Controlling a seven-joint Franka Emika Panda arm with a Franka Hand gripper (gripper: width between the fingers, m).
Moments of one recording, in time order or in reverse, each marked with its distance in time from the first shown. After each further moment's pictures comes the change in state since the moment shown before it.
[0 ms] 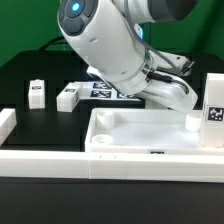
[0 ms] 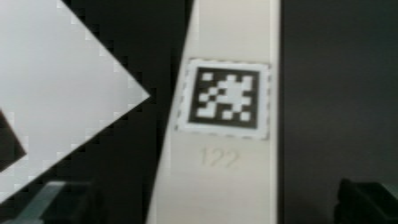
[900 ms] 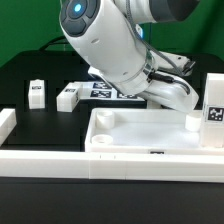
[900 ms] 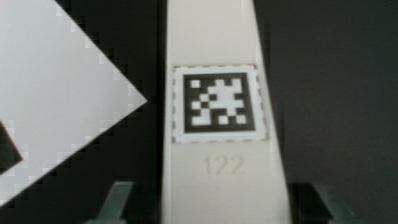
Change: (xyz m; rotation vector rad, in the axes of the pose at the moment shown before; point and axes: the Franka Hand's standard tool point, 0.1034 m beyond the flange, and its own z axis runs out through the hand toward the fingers) arm -0.002 -0.002 0.002 -0.003 -0.002 -0.003
